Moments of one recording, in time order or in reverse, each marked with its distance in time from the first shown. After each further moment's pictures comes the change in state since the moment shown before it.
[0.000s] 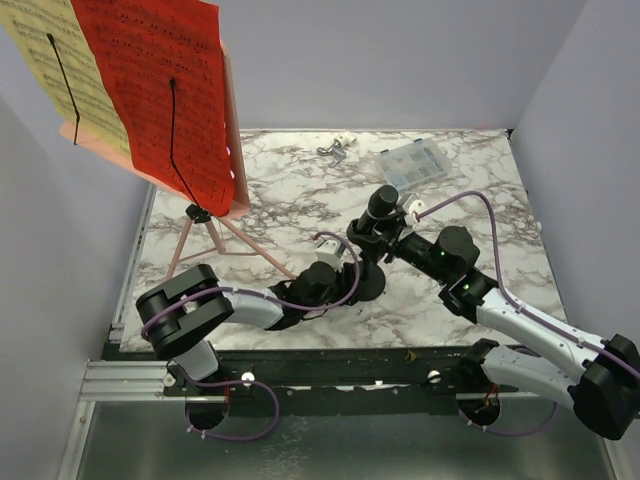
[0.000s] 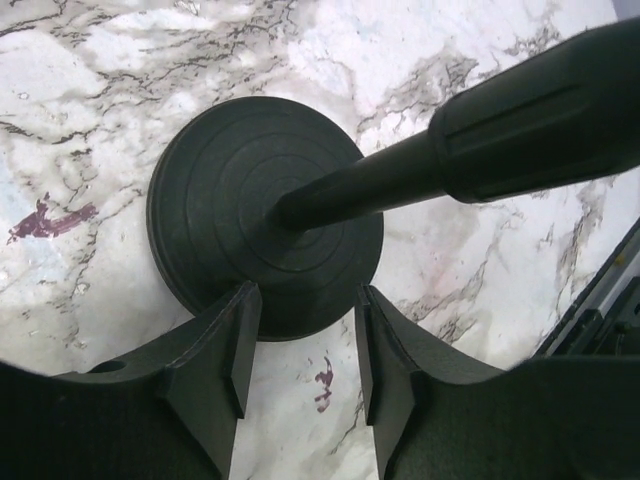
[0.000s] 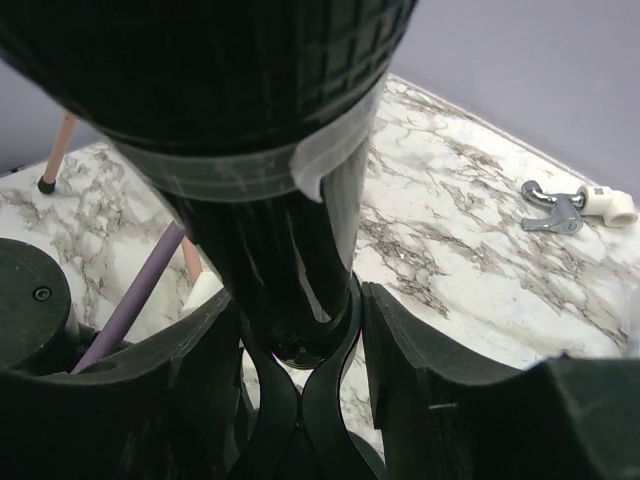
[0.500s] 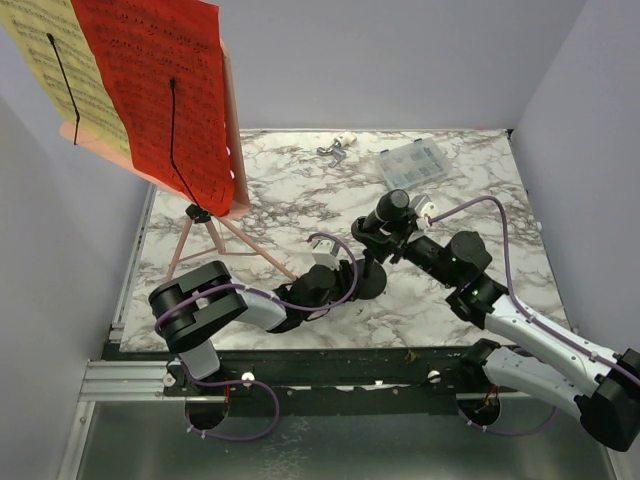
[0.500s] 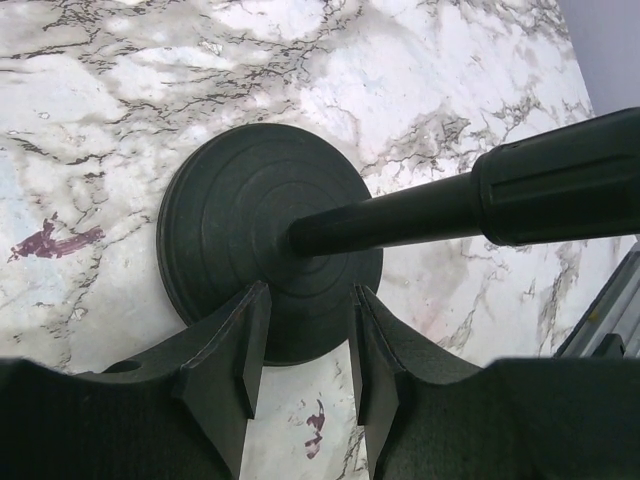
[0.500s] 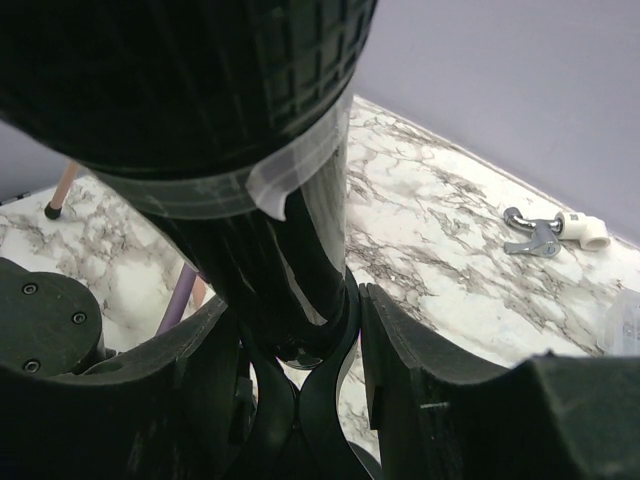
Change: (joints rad) left arm -0.001 0.084 -0.017 0.160 -0.089 -0.077; right arm 0.008 -0.090 -0.005 -0.012 0.010 0.000
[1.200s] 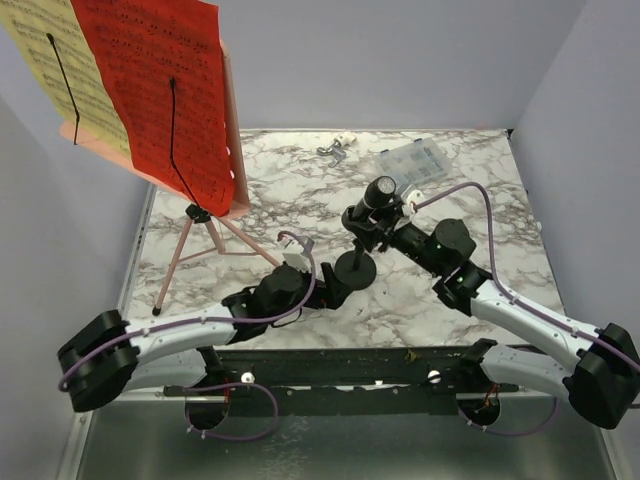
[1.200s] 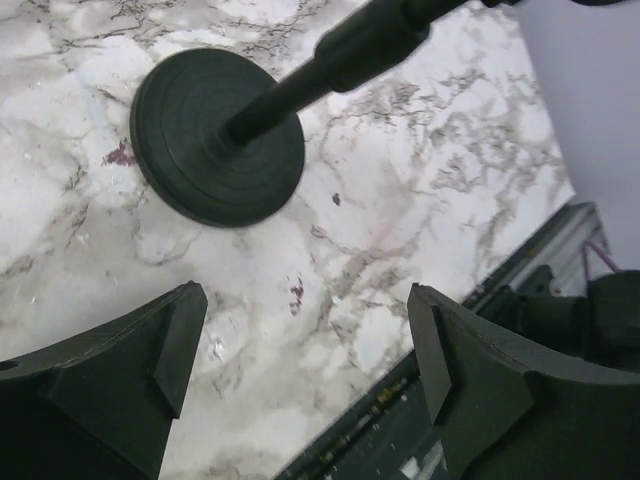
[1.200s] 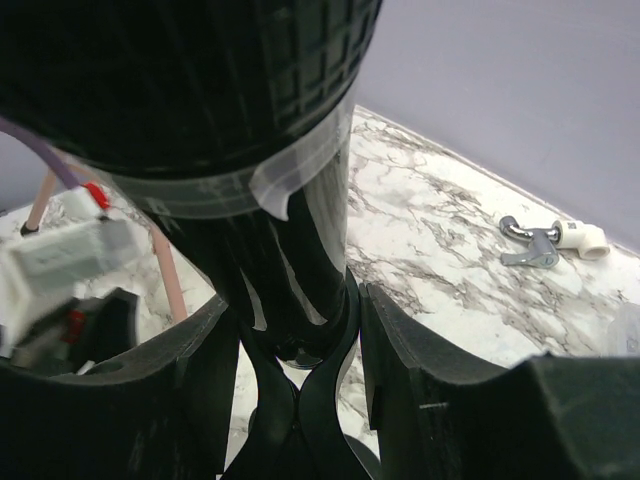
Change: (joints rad) left arm 0.006 -0.481 -0.068 -0.429 0.051 0.002; right arm 0.008 0.137 0.062 0.071 0.051 -0.006
